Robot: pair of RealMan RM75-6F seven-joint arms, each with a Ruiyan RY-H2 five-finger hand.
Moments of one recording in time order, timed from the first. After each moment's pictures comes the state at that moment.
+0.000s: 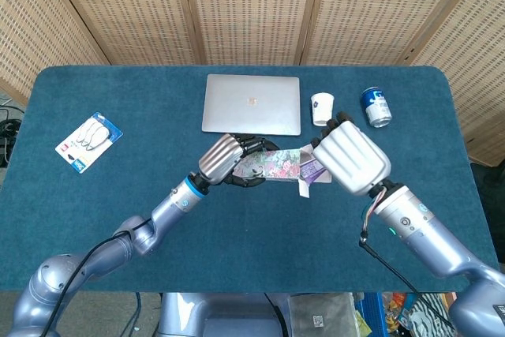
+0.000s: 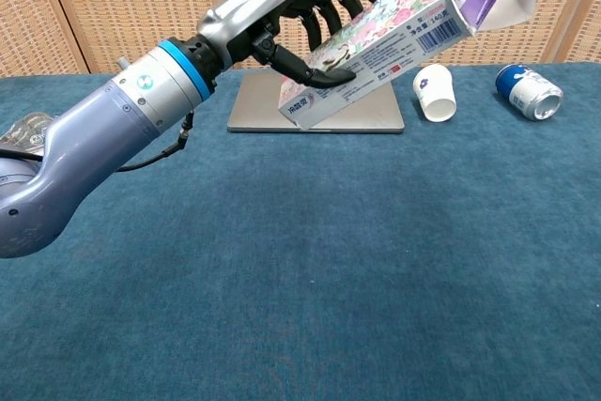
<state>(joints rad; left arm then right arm) -1.04 -1.95 -0.17 -0.72 1.63 1.33 -0.69 0.88 -0.64 0.29 -2.19 -1.11 0.88 -0.89</state>
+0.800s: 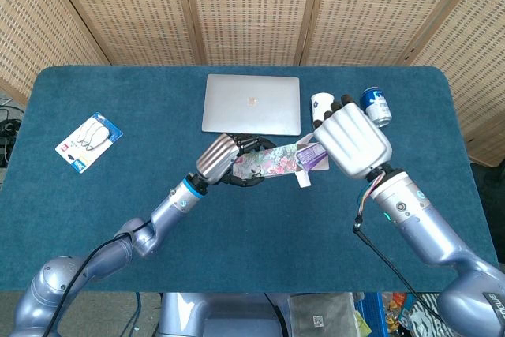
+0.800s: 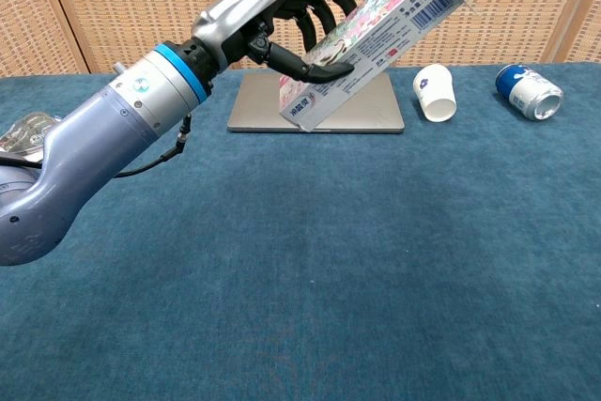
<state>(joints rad) -1.03 -1.96 -0.17 -0.71 1.61 1.35 -0.72 0.99 -0.64 0.28 -2.18 -0.88 0.92 -0.97</state>
